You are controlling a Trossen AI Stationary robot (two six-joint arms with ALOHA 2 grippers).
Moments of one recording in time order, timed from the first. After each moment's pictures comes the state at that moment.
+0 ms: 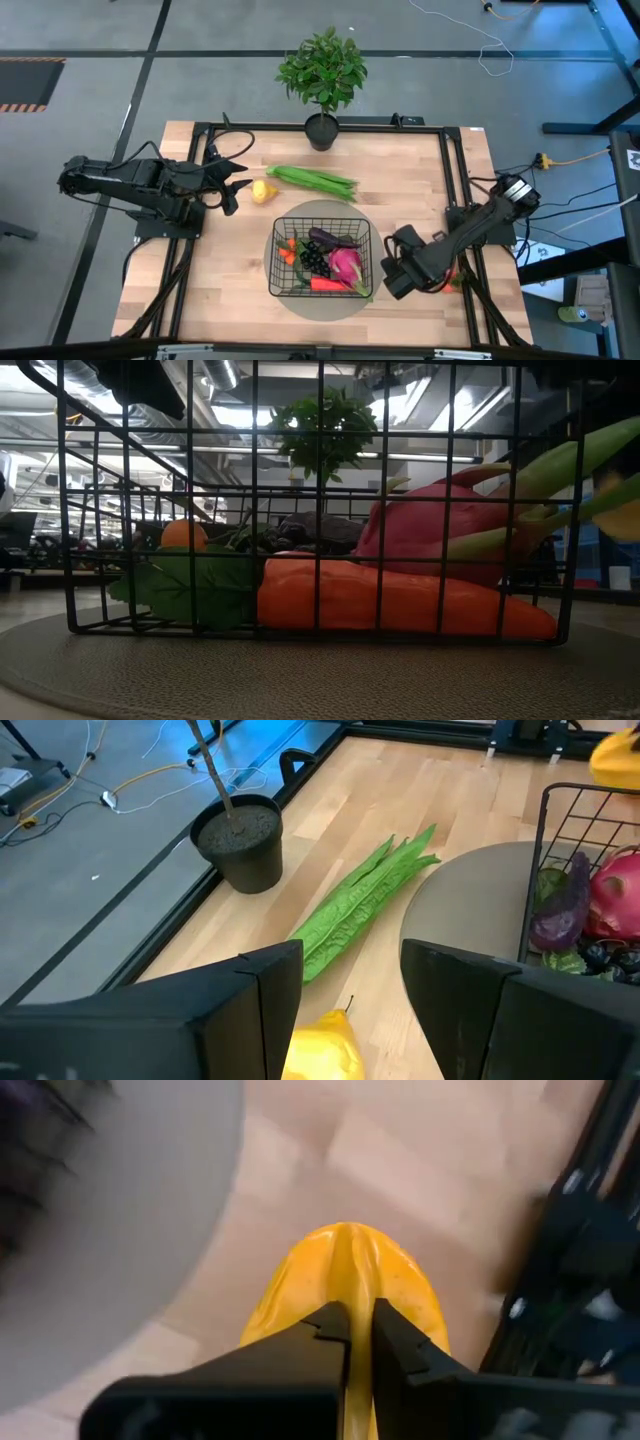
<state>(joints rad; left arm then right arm) -0.12 0.65 0.79 -0.61 -0.59 -0.20 0.64 1.71 1.33 -1.47 0.22 1.76</state>
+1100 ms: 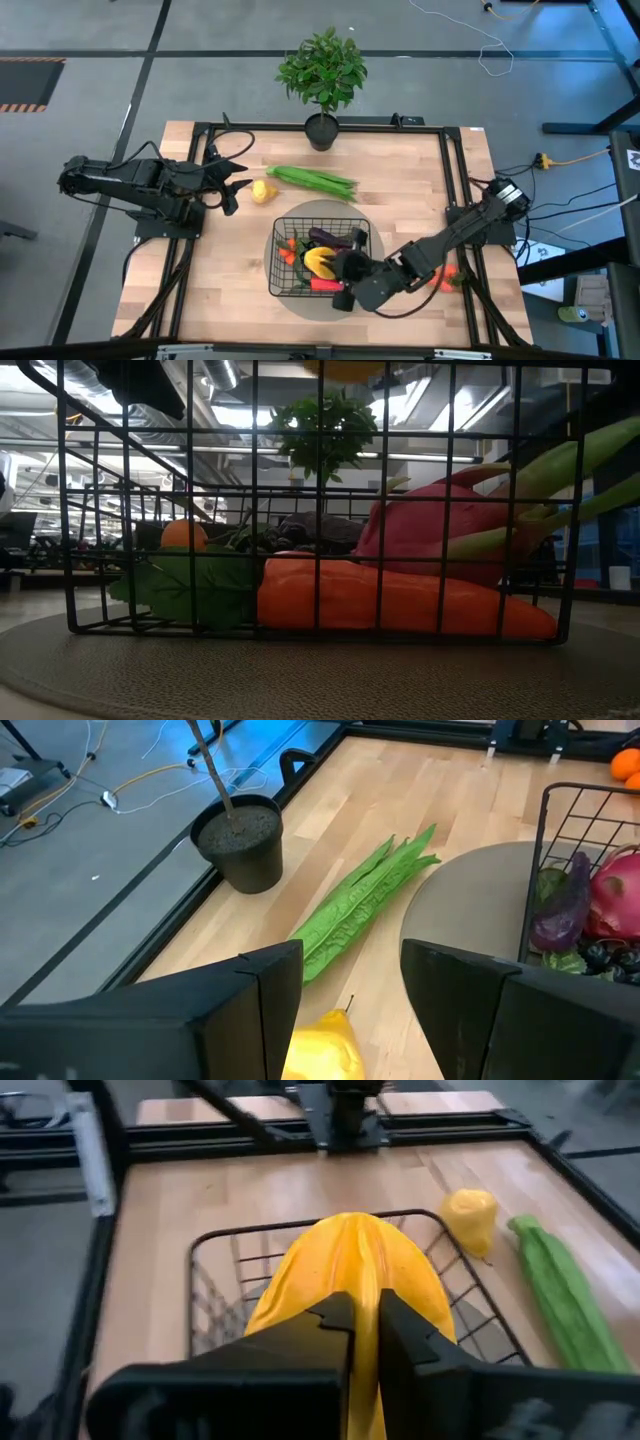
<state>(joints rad) -0.12 0.65 0.79 -0.61 -0.59 -0.20 0.58 1.79 1.55 -0.48 0.72 0.47</state>
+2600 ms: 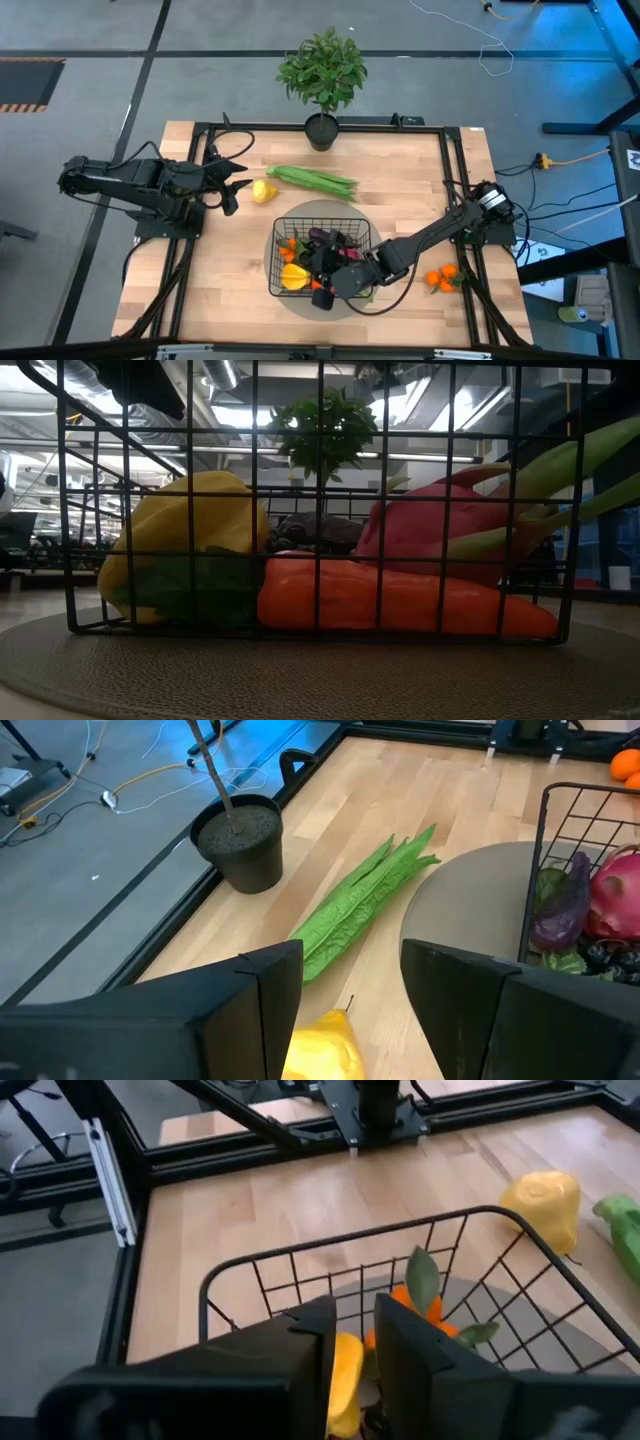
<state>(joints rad) -0.12 0.65 0.79 -0.61 -0.59 -0.20 0.49 1.91 1.53 -0.25 0.56 0.49</state>
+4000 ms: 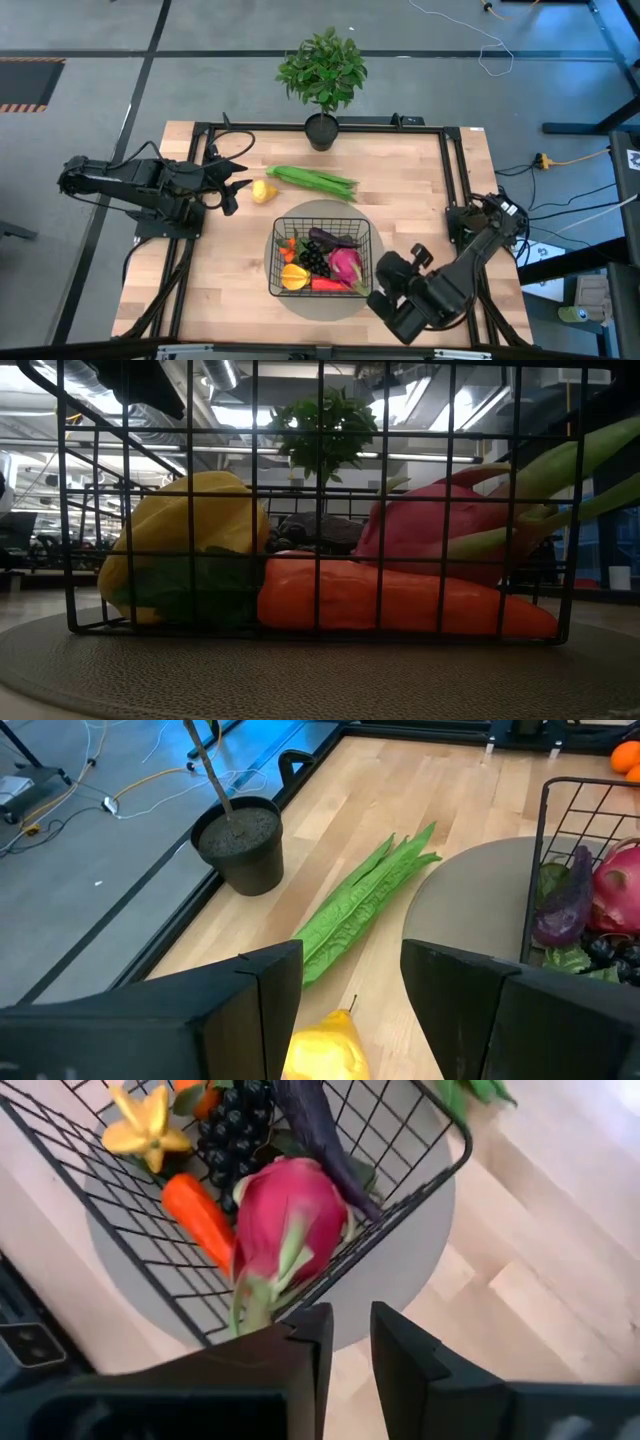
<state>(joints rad) -0.12 0.65 0.79 -0.61 -0.59 -0.17 0.77 1.91 1.92 -1.57 0.52 1.52</state>
